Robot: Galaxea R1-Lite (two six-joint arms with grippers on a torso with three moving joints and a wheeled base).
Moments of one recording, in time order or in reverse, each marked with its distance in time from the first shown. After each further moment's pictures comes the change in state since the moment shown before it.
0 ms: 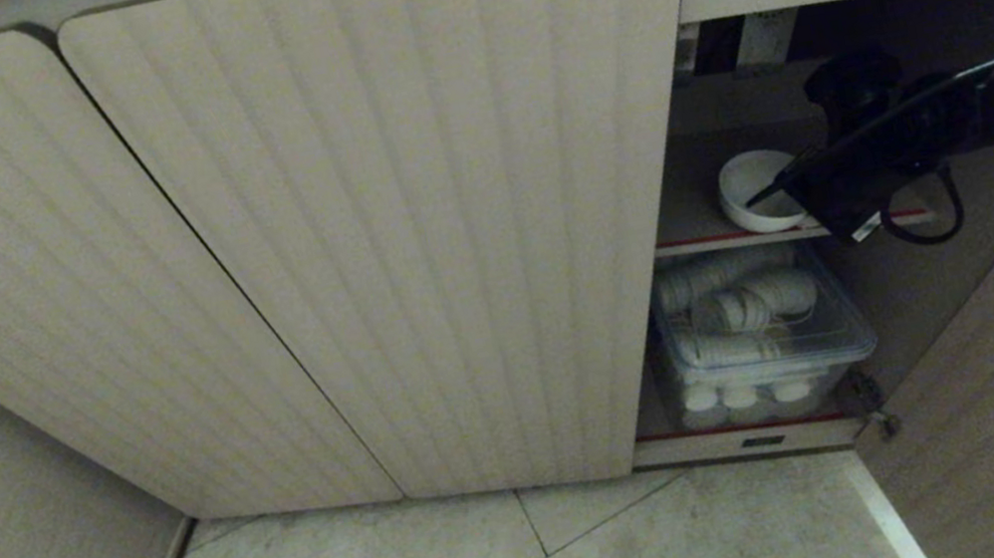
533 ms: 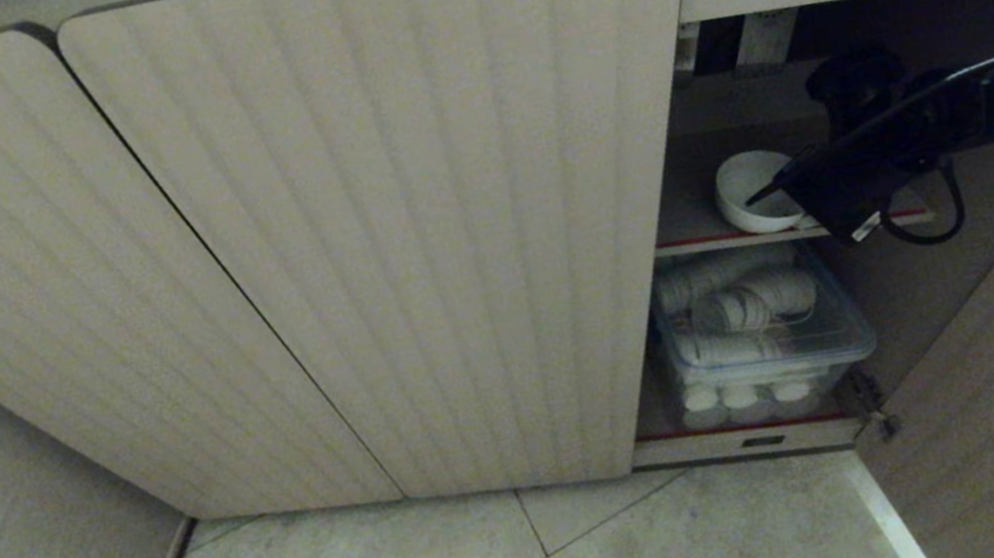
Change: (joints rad) left arm 0.000 0.000 0.000 0.000 0.000 0.000; right arm 0.000 -0.009 0.000 0.015 0.033 -0.003
